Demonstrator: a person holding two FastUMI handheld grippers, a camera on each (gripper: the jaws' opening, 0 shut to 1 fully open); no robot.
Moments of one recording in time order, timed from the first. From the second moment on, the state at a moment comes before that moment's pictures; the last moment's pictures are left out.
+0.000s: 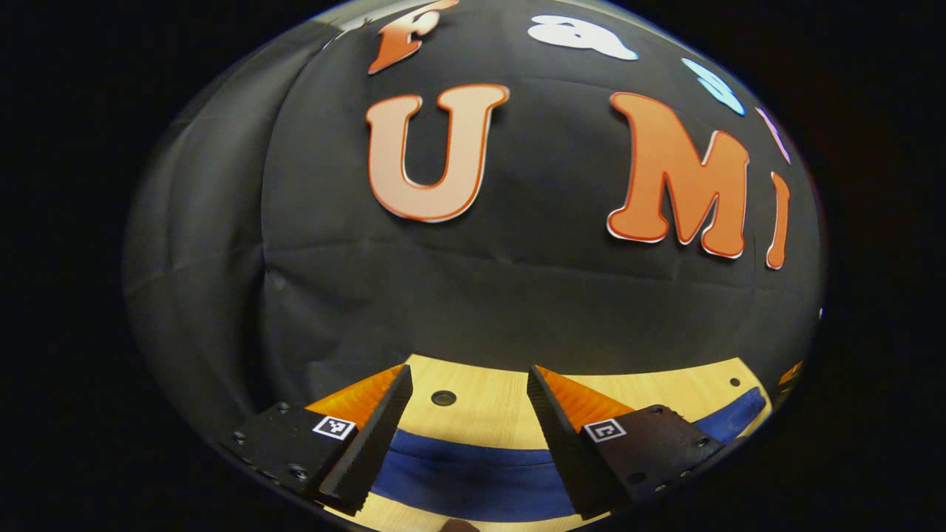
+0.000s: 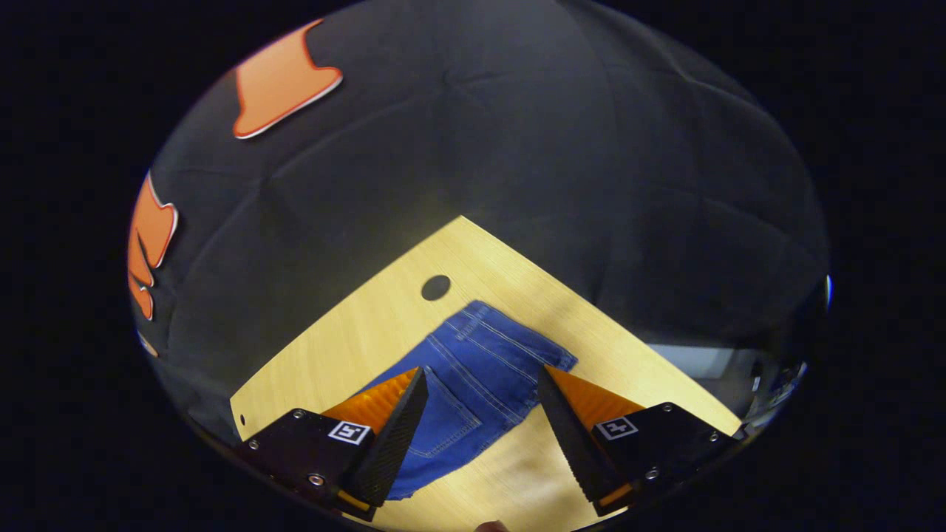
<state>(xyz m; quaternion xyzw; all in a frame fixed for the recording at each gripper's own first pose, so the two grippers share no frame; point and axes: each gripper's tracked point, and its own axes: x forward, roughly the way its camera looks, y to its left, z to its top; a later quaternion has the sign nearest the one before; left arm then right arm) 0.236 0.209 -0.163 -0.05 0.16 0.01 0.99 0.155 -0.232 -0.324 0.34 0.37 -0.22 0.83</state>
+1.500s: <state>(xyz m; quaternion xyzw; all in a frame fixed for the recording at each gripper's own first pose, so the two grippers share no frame) 0.142 0.164 -0.155 -0.02 0.20 0.01 0.98 0.185 -0.240 -0.410 0.38 0.49 -0.22 0.76</state>
